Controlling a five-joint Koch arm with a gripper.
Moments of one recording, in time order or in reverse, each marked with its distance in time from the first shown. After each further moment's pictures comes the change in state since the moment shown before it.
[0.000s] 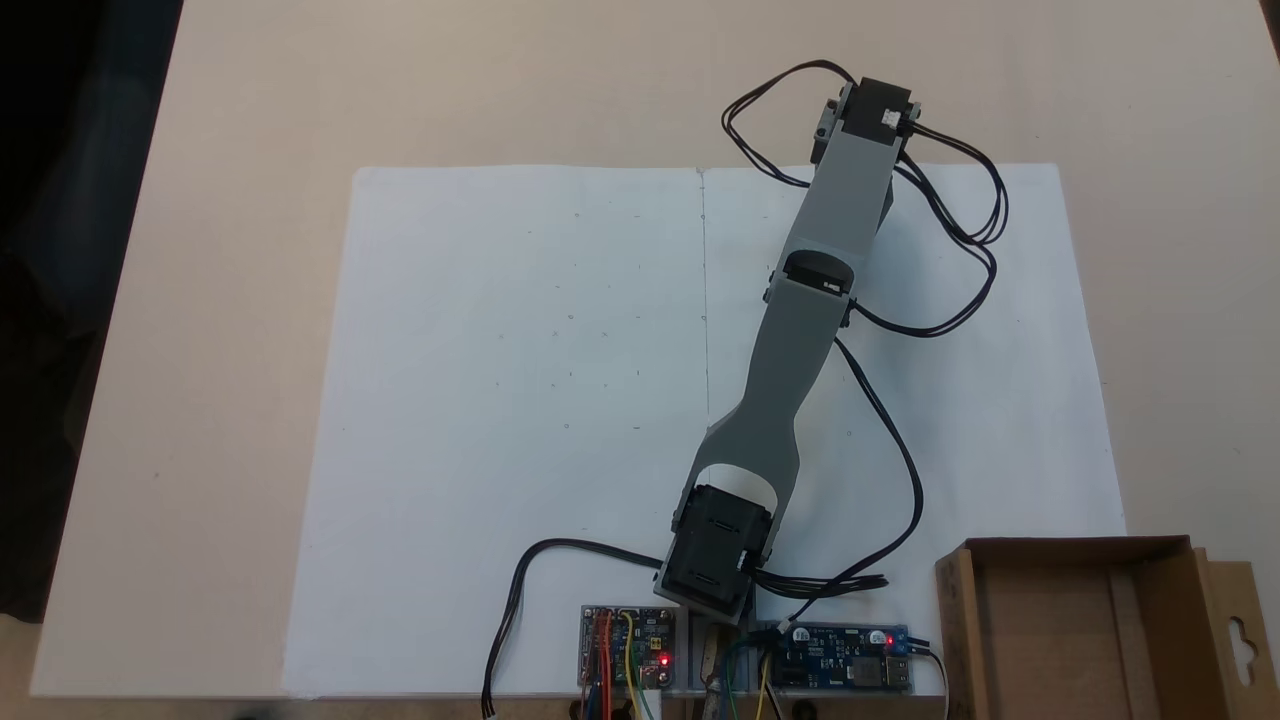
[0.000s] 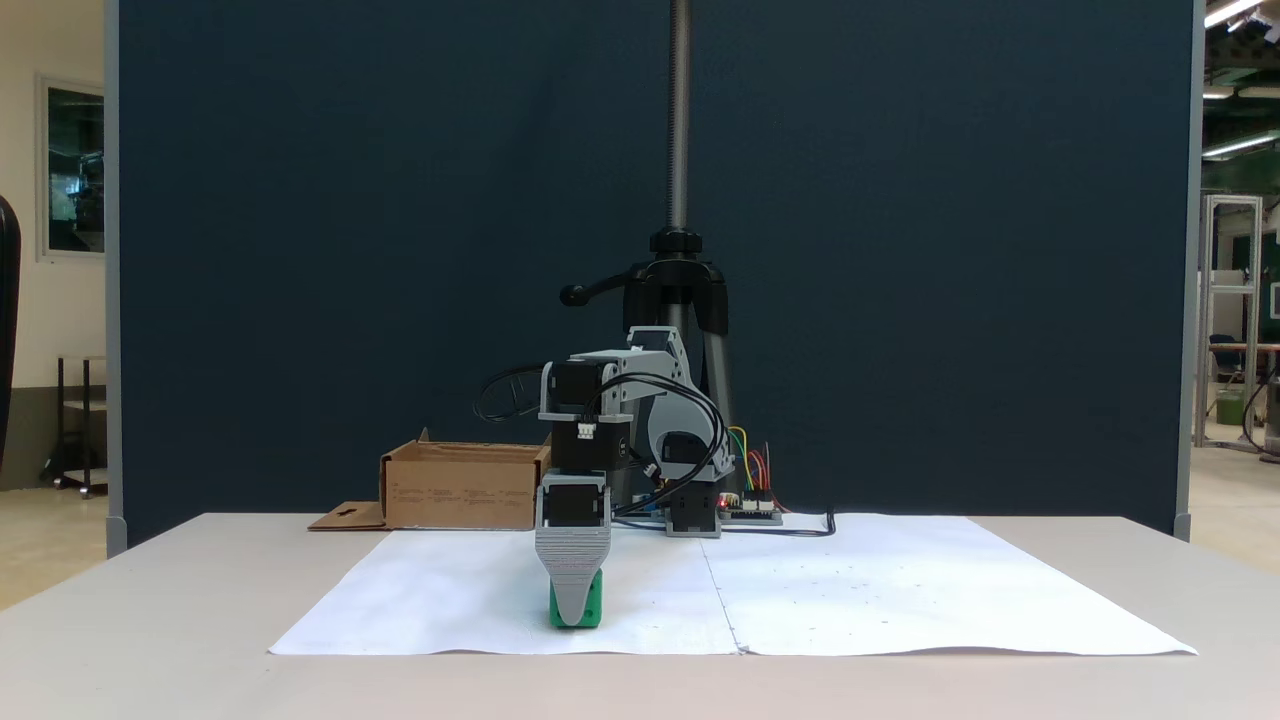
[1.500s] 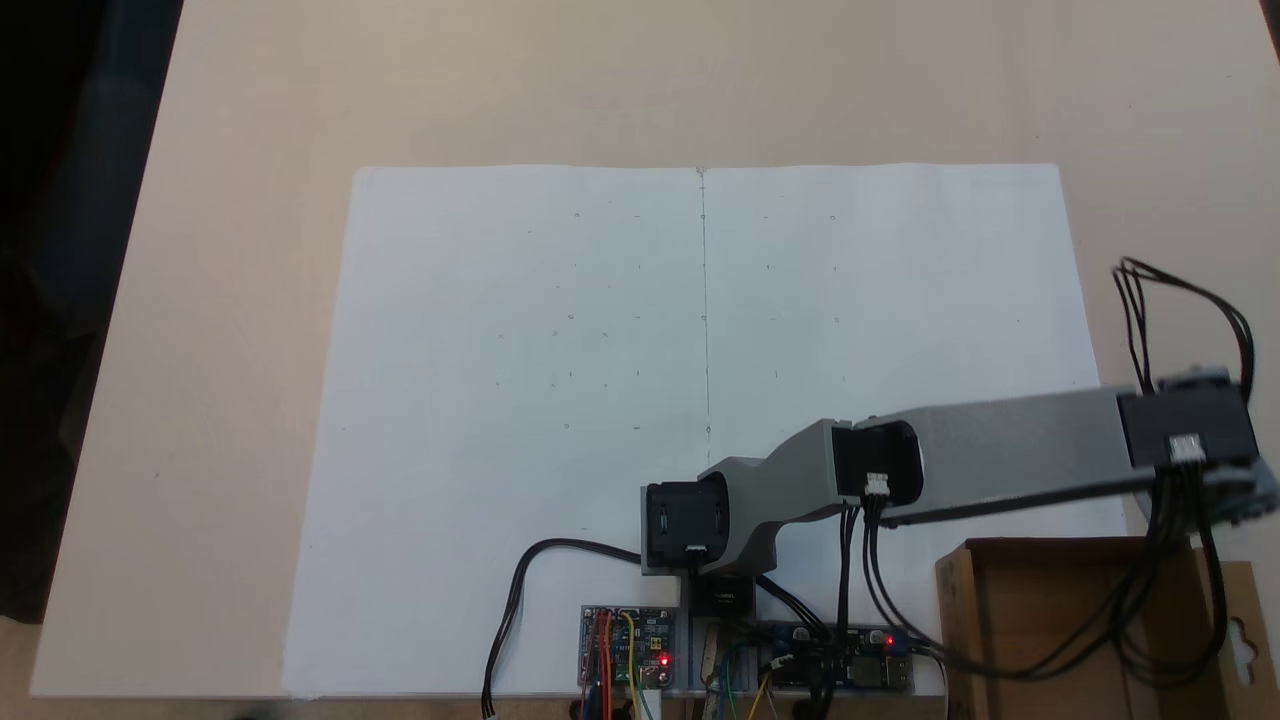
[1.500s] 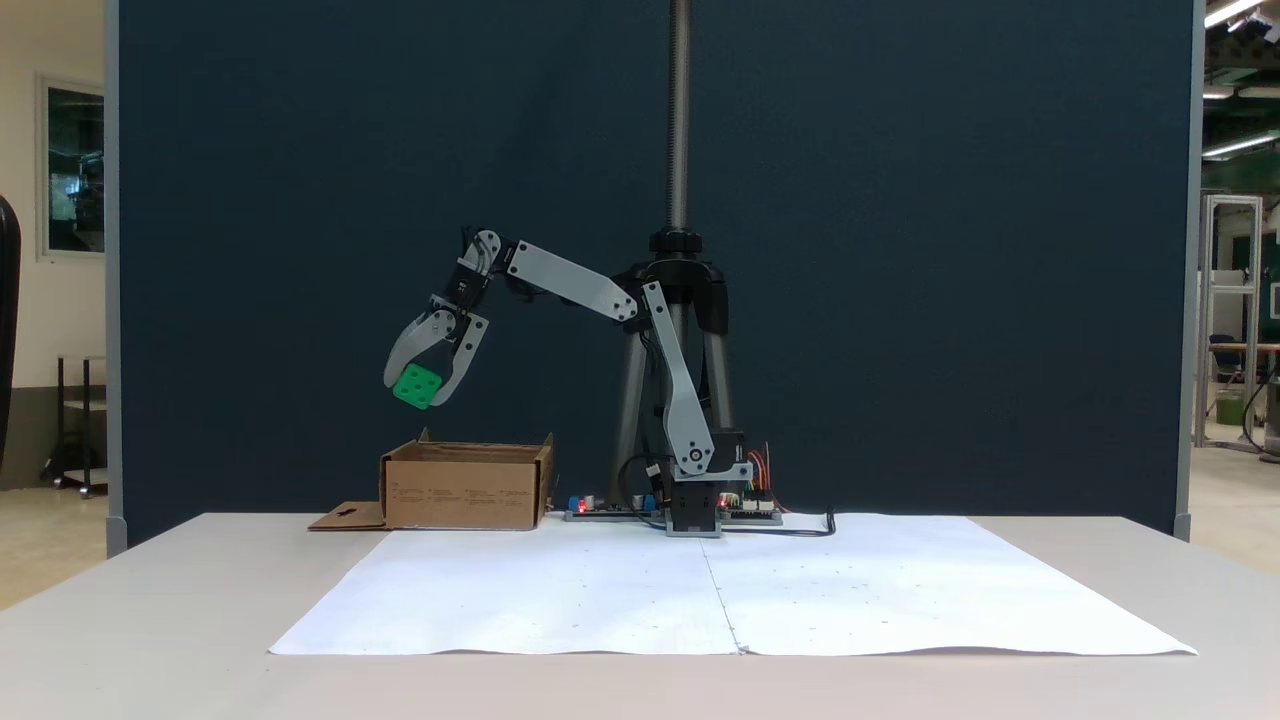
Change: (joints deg) arm 68.4 31.5 7.4 0.5 5.0
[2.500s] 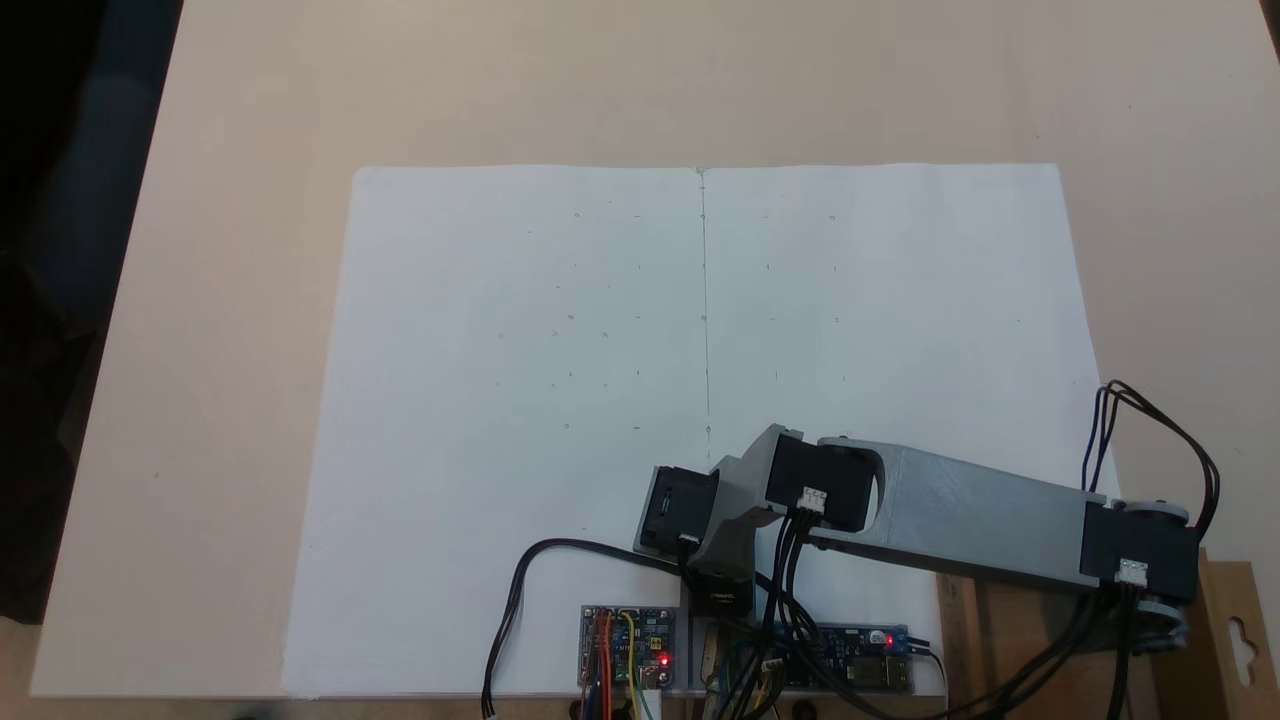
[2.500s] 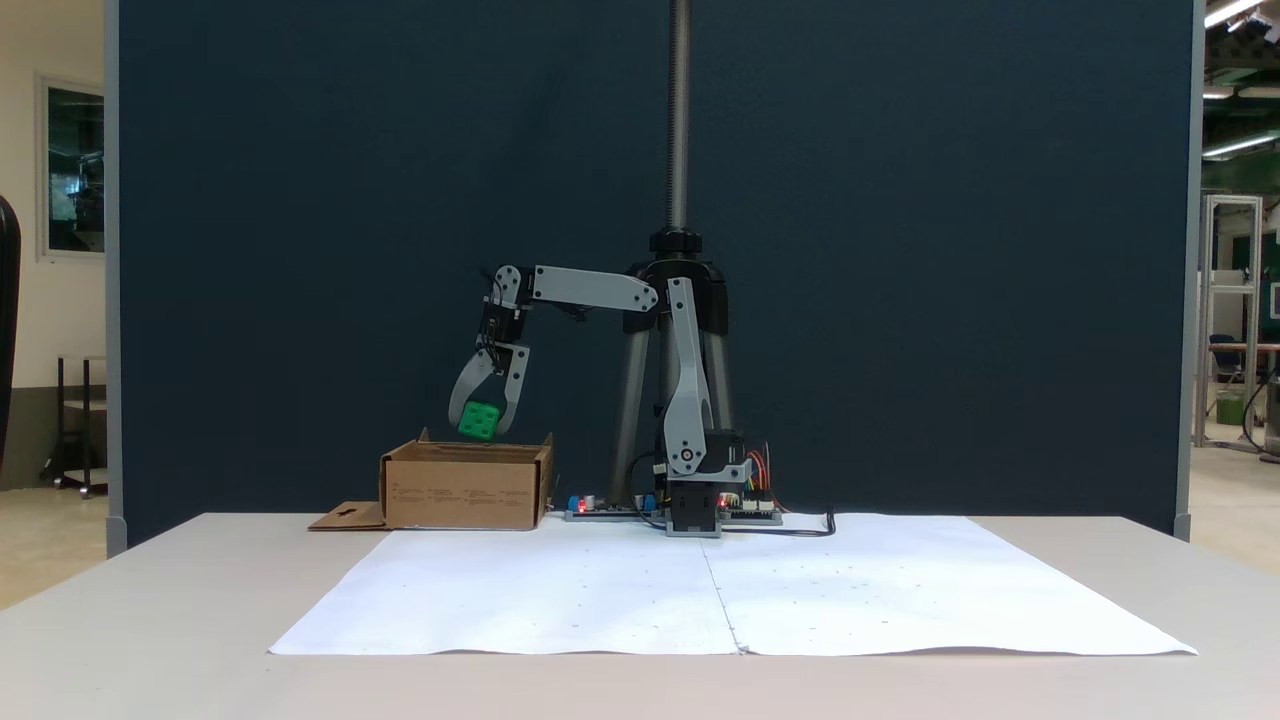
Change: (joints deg) arm 15.2 9.8 26.7 -5.1 -6.1
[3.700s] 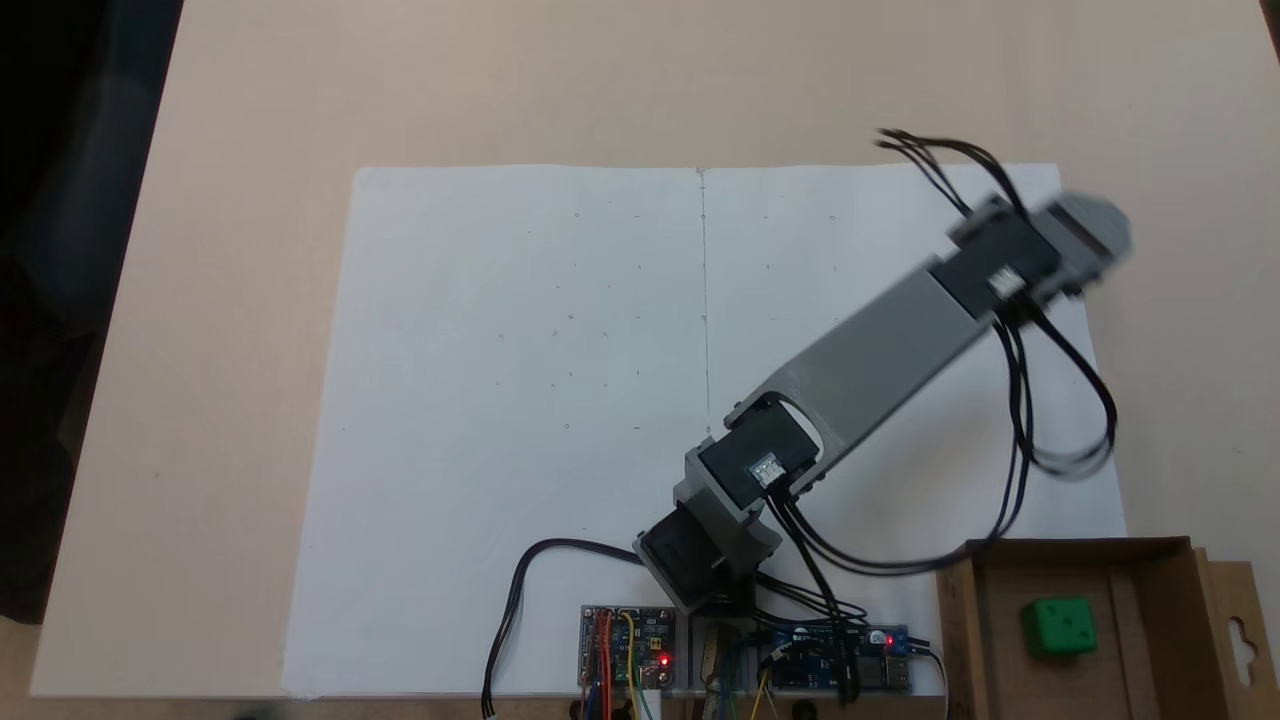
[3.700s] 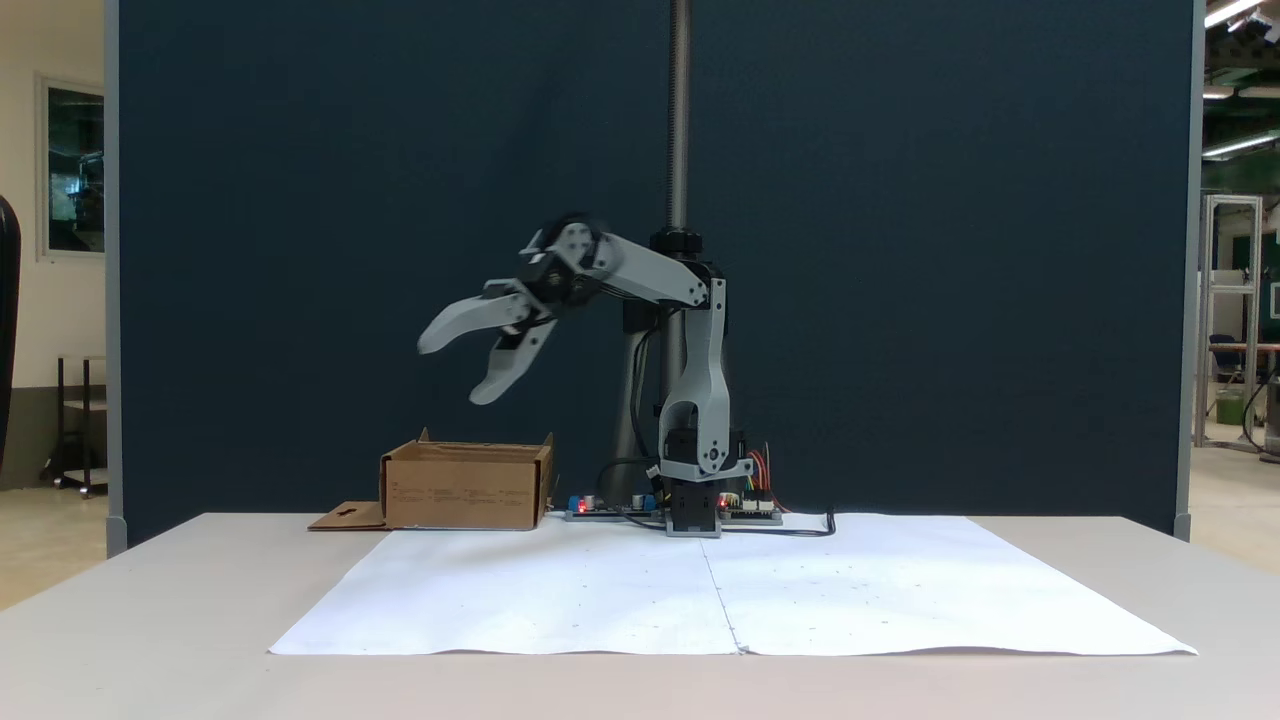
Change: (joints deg) arm -53.9 9.7 0.4 -14.4 20.2
